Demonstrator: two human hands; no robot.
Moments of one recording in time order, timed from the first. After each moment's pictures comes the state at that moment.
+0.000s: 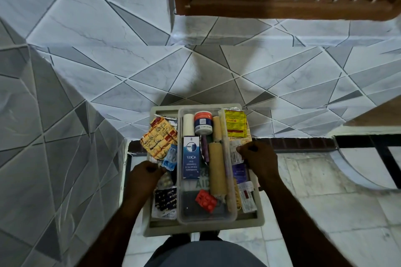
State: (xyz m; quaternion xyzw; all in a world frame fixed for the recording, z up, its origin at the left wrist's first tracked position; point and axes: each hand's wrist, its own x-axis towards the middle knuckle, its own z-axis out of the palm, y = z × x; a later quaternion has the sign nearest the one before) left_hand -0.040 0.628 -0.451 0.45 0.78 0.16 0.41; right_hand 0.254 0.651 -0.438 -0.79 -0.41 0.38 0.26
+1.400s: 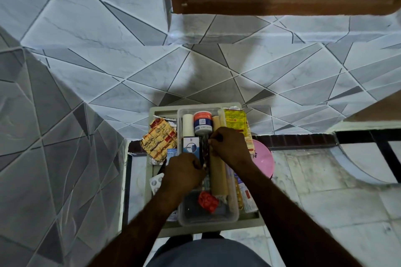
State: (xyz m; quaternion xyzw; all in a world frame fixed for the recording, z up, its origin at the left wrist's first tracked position) left_hand 0.040 0.644 -0.407 0.63 0.67 0.08 0.38; right_hand 0.189 0.688 -0.428 -0.71 -0.59 0.33 0.21
